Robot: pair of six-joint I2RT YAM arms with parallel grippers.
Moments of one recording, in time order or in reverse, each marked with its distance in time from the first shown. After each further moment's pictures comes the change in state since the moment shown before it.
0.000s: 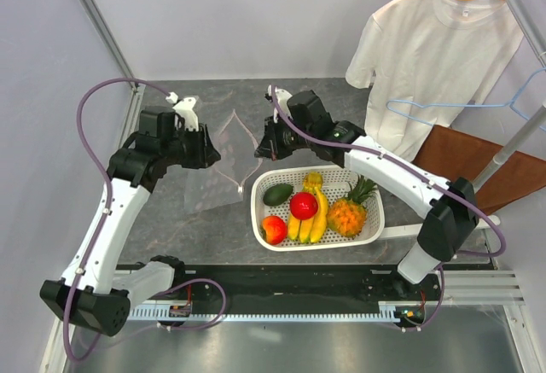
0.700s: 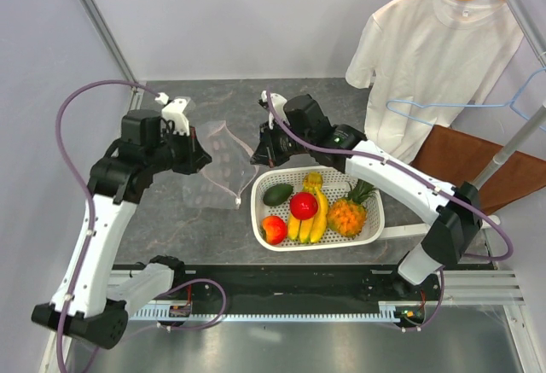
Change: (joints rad) left arm 0.000 -0.067 0.086 -0.118 0.058 0.040; right arm 0.052 -0.036 0.014 -0.023 -0.022 -0.019
